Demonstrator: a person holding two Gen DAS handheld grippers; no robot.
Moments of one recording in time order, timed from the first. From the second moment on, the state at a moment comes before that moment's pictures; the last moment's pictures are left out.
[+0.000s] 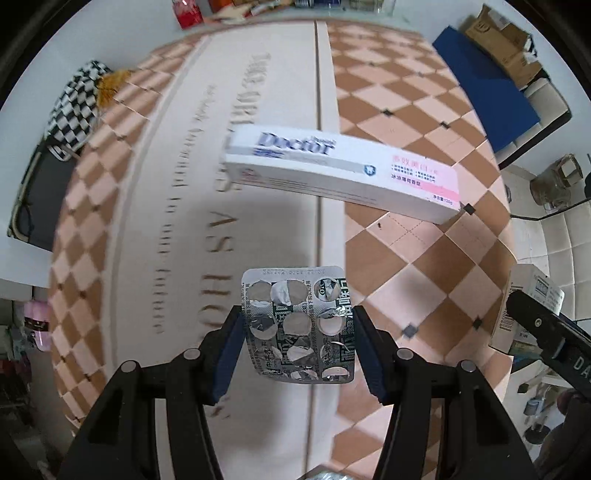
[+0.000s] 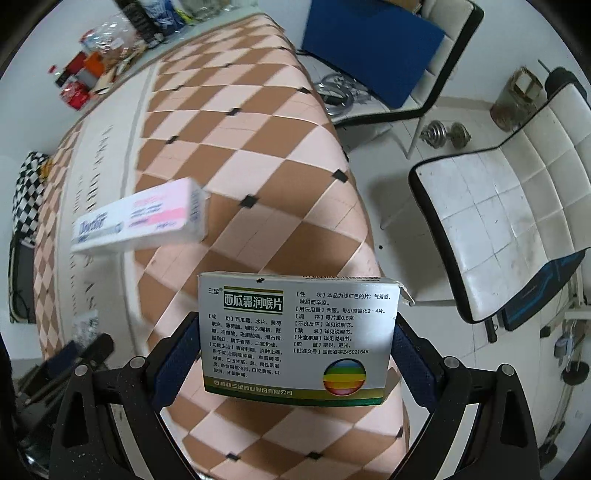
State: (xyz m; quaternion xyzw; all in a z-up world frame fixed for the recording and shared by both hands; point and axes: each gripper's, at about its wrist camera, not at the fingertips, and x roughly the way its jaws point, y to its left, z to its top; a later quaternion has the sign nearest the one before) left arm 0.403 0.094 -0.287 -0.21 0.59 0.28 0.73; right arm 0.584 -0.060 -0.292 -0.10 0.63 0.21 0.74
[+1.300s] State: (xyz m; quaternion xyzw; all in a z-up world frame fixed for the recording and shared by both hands) left arm 0.019 0.006 -0.450 -0.24 0.66 0.19 0.69; right arm 0.085 -0.209 -0.456 -0.06 0.73 0.19 0.65
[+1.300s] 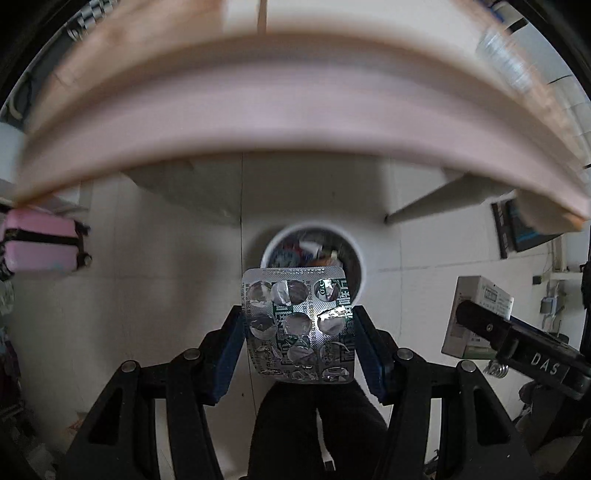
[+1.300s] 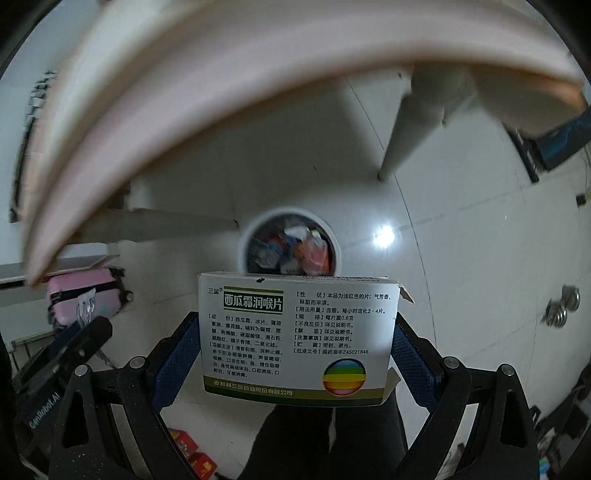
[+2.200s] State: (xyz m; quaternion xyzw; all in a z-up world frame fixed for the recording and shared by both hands) left arm 0.019 0.044 -0.704 -0.39 0.70 0.16 0.58; right arm 0.113 -0.212 -0.763 0.13 0.82 0.12 0.54
